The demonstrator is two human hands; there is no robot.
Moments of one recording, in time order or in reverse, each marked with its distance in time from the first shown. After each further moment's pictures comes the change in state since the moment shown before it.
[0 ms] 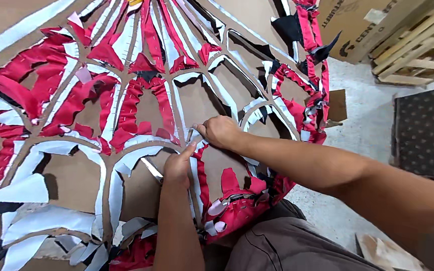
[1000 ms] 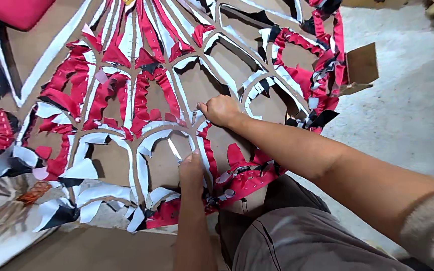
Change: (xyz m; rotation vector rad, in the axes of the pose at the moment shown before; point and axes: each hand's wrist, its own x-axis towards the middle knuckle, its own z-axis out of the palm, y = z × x) left_hand -0.054 -0.057 -0.029 0.279 0.084 0.157; right_hand 0.001 -0.002 0.021 0.053 0.157 0.094
